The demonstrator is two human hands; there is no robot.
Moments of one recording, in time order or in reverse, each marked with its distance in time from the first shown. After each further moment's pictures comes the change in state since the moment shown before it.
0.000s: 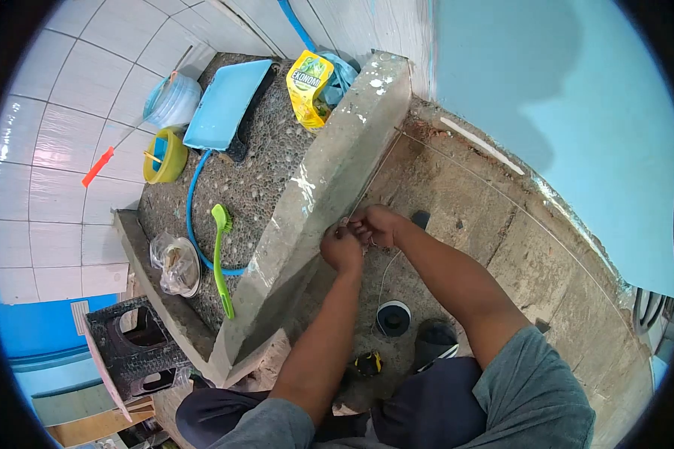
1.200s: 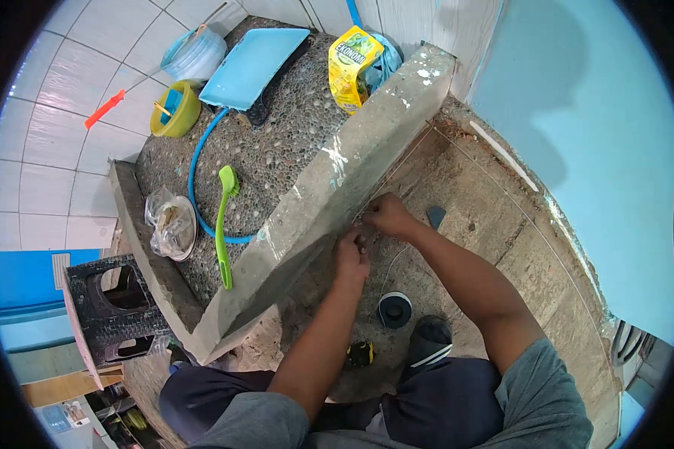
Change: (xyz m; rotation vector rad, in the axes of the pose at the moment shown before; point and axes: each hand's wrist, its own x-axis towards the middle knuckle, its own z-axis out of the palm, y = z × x) left_hand -0.001 -0.072 -0.024 -0.997 -0.265 -0.711; right_hand -0.025 0.007 0.033 -1.231 0.293 -0.604
